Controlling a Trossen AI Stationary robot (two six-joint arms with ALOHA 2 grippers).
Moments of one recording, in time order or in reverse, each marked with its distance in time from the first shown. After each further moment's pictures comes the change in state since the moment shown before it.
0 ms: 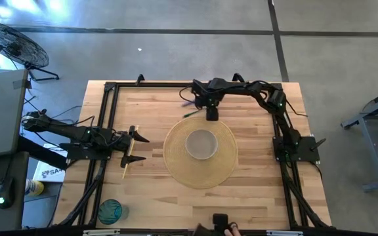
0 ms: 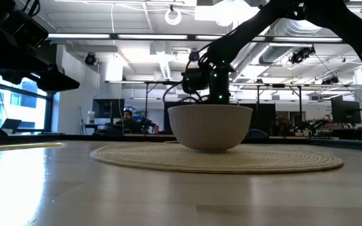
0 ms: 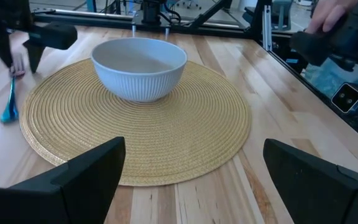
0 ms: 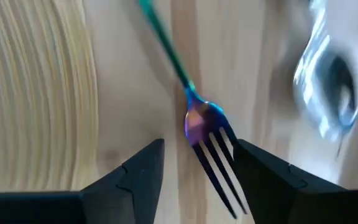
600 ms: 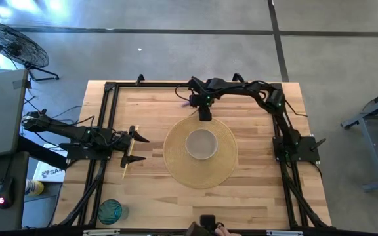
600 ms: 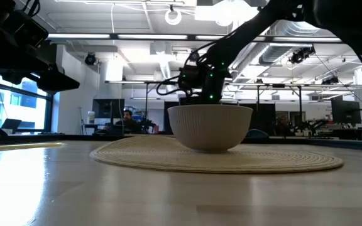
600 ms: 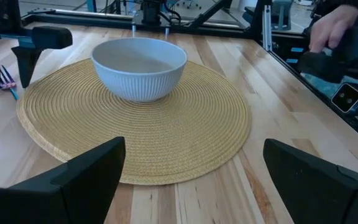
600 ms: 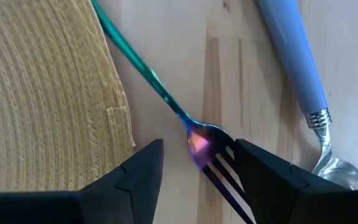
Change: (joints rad) left arm 0.000 0.000 0.000 0.000 0.000 0.000; right arm 0.006 0.020 0.005 0.226 -0.249 -0.052
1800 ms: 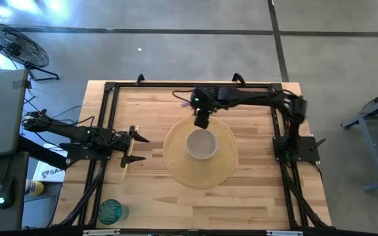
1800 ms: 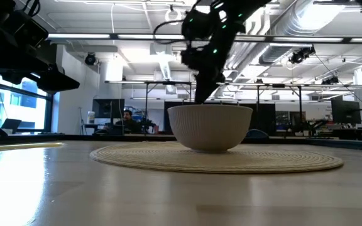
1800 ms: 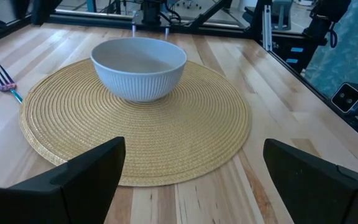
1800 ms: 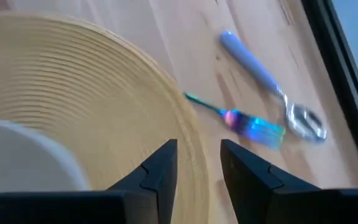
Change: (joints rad) left arm 0.000 0.000 0.000 0.000 0.000 0.000; right arm 0.202 -0.324 -0.120 0.006 0.191 0.497
